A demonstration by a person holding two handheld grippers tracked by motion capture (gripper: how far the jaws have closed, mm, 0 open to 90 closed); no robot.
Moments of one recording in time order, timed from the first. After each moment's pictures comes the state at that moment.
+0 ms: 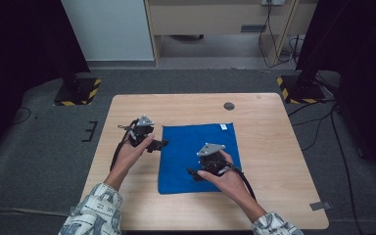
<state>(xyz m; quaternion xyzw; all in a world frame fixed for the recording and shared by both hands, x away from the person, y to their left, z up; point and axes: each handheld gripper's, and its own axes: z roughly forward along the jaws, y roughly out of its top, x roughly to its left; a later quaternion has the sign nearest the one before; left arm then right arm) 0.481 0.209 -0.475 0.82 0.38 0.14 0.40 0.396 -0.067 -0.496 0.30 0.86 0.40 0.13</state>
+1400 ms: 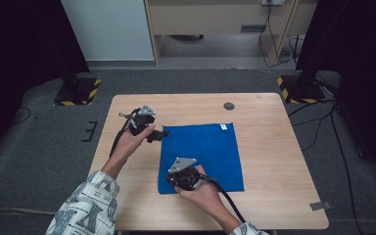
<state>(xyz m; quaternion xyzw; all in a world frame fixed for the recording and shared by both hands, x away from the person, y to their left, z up) 0.504 0.206 -0.446 0.84 0.36 0.15 0.39 0.356 0.008 -0.502 0.22 0.88 0.42 0.09</state>
